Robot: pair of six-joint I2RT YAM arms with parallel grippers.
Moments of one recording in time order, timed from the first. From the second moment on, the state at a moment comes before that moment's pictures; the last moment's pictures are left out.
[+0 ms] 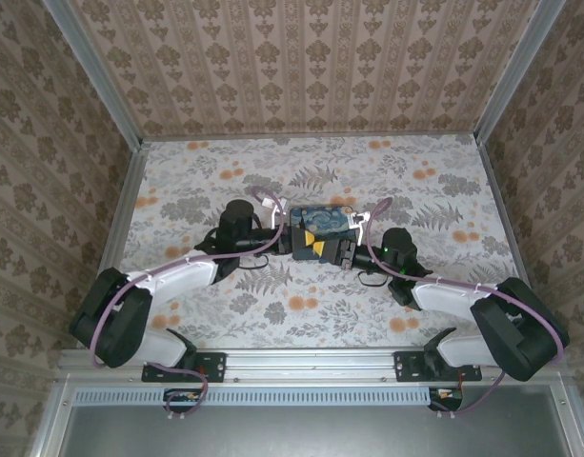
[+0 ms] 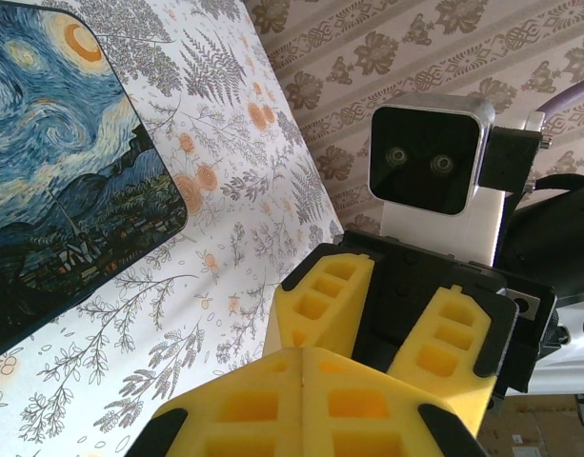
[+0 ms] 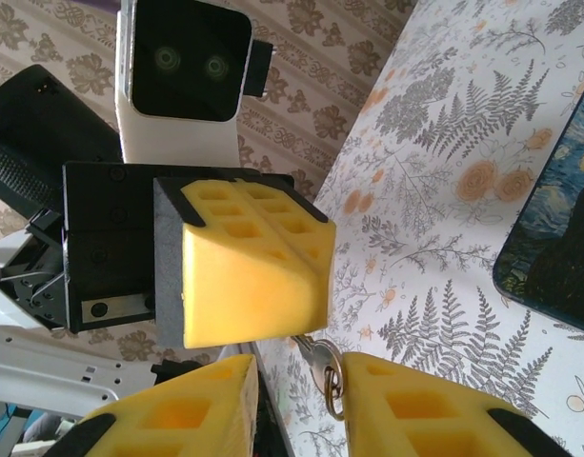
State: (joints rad) left arm -0.67 1.40 0.68 0.39 0.76 -0.85; right arm 0.53 1.31 0.37 0.85 -0.62 0.92
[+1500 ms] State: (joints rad) left arm -0.75 1.15 0.52 0.31 0.35 -0.92; right arm 0.53 1.01 0.20 0.59 -0.23 1.16
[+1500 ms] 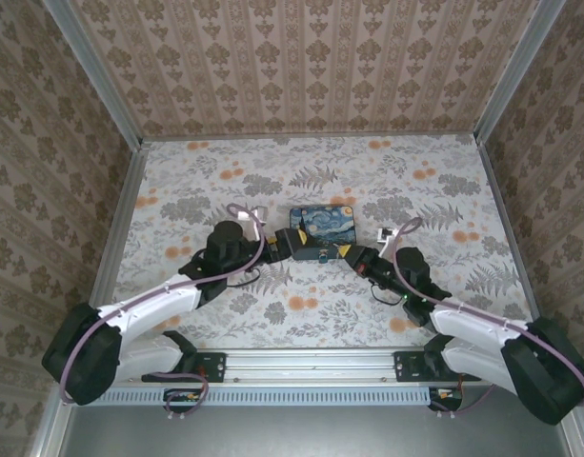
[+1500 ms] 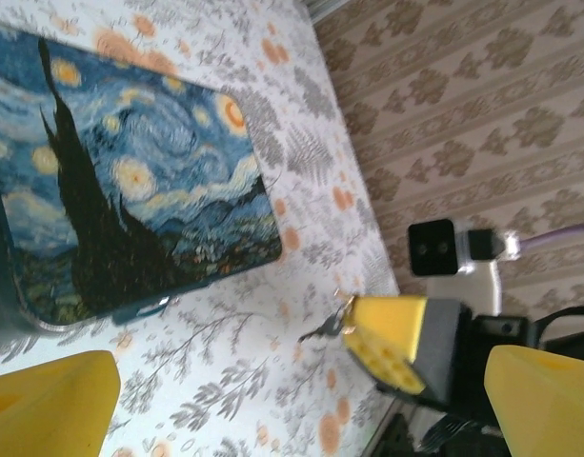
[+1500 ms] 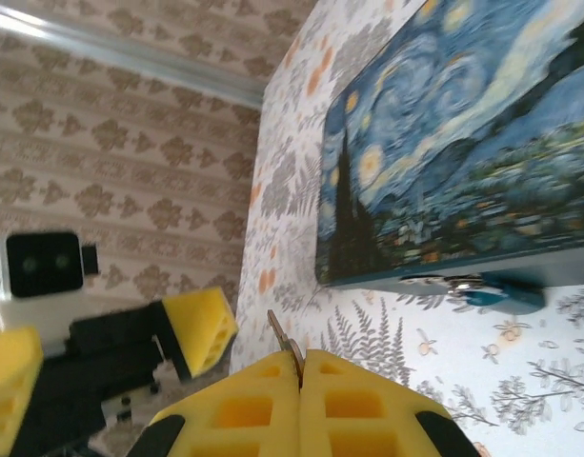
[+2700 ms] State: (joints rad) left arm -0.95 1.70 0.63 0.50 0.16 -0.71; right arm 0.36 1.27 0.43 0.41 -0.24 1.07
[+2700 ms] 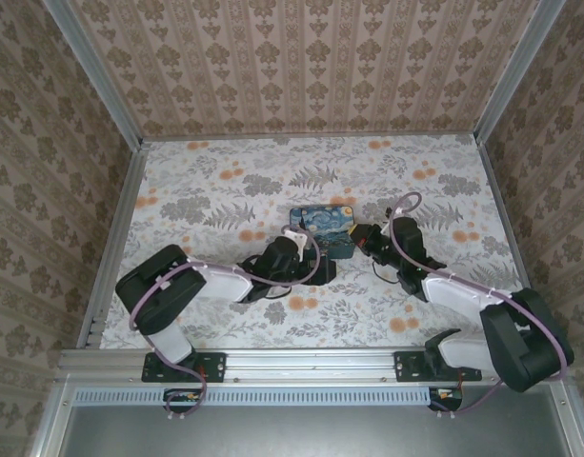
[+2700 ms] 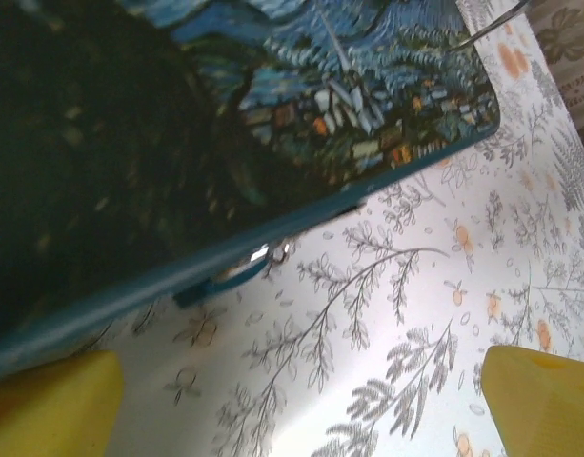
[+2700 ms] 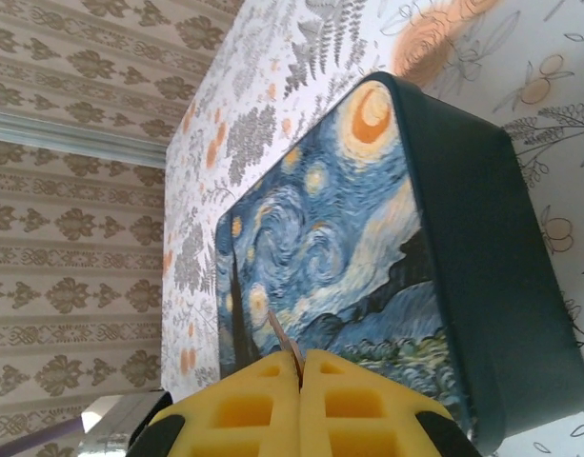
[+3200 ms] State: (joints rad) left arm -0.94 1.80 0.72 0.54 0.17 -0.59; right arm 0.26 1.52 0.48 0.63 -0.37 1.08
